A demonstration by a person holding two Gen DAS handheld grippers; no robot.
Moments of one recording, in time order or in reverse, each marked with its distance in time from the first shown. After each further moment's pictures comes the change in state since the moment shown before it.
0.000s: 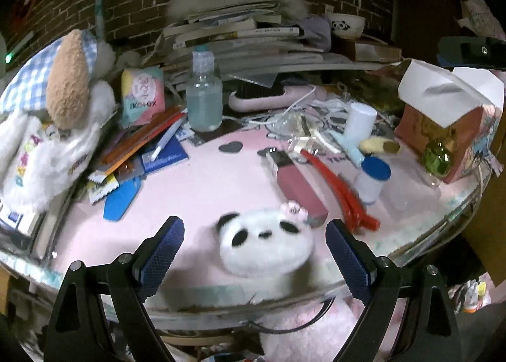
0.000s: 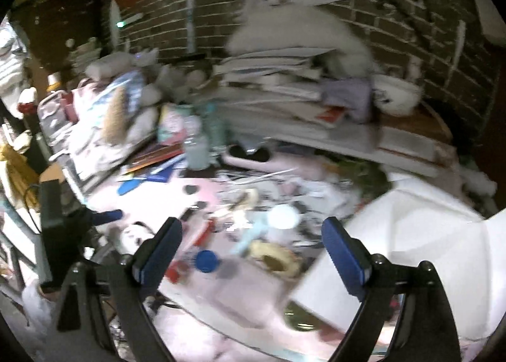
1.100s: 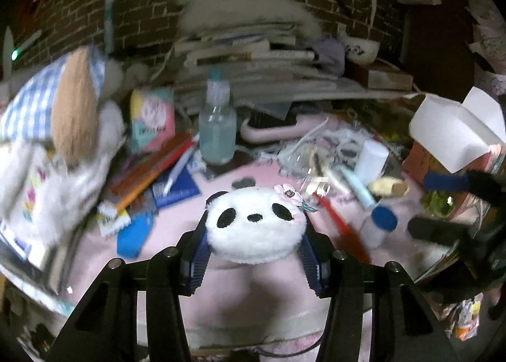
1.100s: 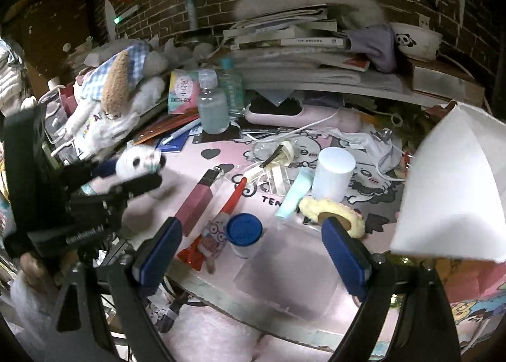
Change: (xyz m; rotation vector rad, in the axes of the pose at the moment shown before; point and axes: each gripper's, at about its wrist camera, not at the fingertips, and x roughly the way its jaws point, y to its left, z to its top) left arm -0.004 0.012 0.045 -0.033 -0.058 -0.003; right arm 0.047 0.016 -0.054 0.110 0.030 0.027
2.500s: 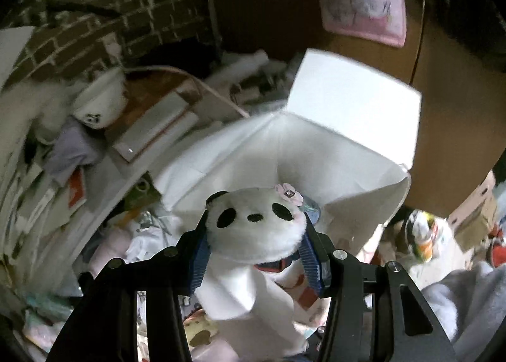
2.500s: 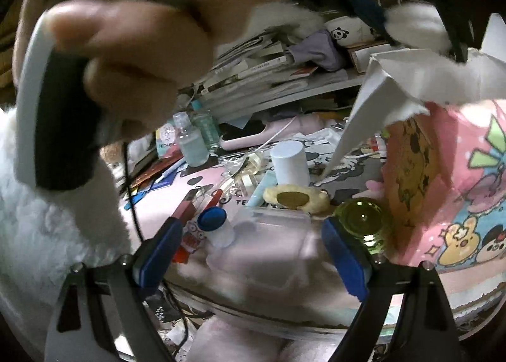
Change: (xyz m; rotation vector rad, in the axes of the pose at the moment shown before) left arm 0.057 -0.297 0.142 0.596 0.266 -0.429; right arm -0.034 -0.048 -0.051 0.217 -0.228 0.050
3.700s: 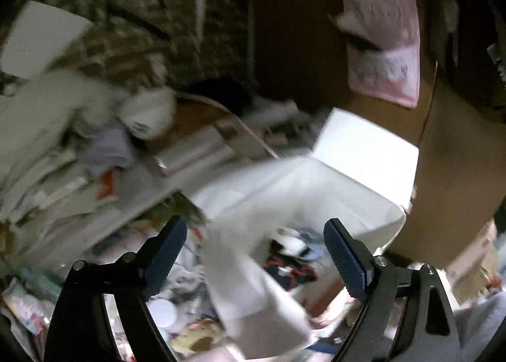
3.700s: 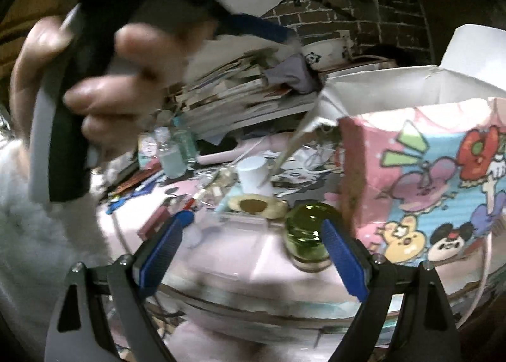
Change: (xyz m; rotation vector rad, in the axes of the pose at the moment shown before) left arm -0.065 0.028 -0.045 -0.167 -0.353 0.083; right arm -0.022 -0.016 -0.014 -0.061 -0.096 -0.154
